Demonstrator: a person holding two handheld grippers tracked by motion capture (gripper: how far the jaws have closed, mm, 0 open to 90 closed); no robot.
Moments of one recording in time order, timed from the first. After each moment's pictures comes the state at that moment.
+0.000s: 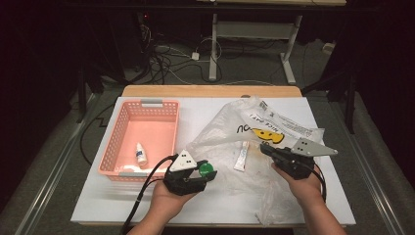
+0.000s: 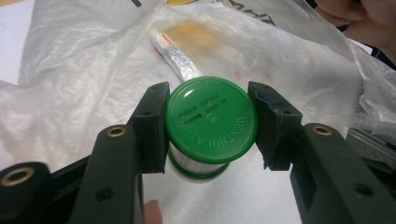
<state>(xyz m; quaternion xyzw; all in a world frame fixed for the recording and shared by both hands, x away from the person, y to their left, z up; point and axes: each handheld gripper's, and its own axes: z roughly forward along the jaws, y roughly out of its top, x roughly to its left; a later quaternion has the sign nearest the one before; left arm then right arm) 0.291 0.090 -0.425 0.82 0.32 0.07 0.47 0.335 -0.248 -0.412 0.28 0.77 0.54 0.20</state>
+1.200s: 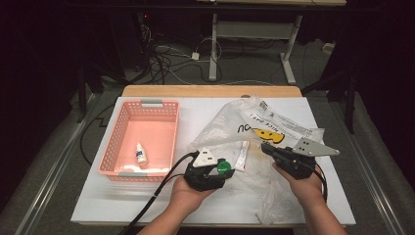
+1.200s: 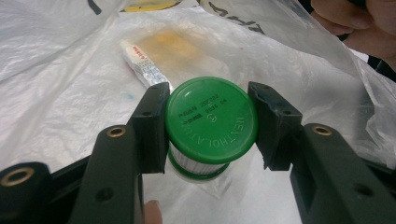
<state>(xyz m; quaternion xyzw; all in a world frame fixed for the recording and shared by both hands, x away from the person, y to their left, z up) 0.309 0.043 -0.432 0.82 0.30 0.06 0.48 0.334 -0.251 -0.410 0.29 0.77 0.54 0.20</state>
